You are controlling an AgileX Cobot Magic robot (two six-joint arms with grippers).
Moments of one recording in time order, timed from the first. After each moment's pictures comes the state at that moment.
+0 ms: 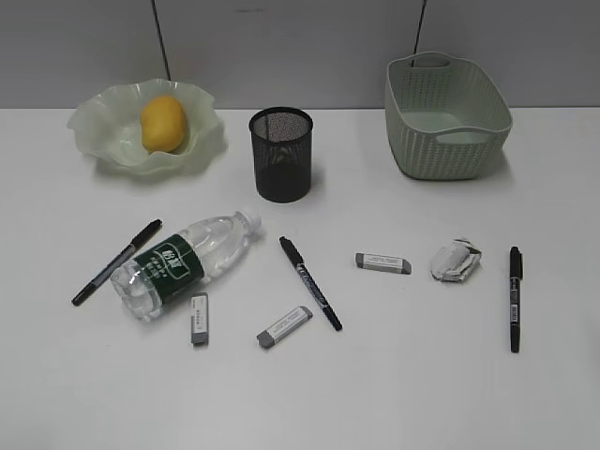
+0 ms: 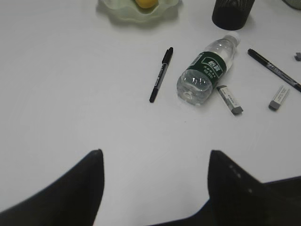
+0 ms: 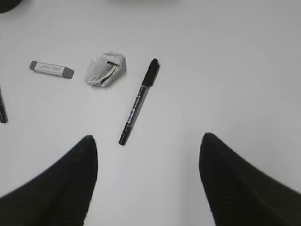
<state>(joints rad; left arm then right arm) -0.15 0.12 -0.53 -0.07 1.07 0.01 0.08 0.73 -0.58 0.05 0.67 0.00</state>
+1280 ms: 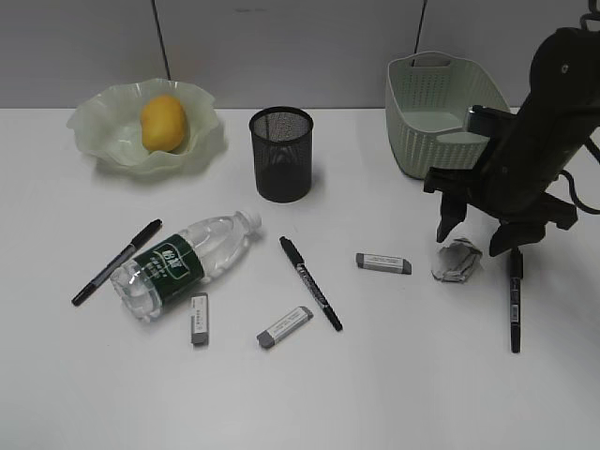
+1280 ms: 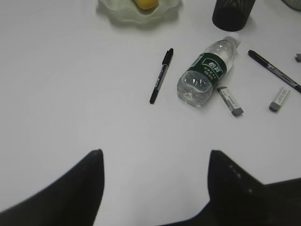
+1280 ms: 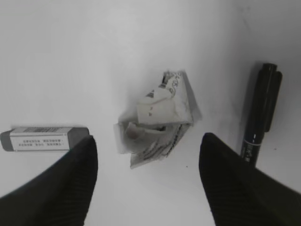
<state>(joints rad) -0.15 0.12 -0.53 -0.07 1.07 0.01 0.26 1.95 -1.18 0.12 0.68 0.43</state>
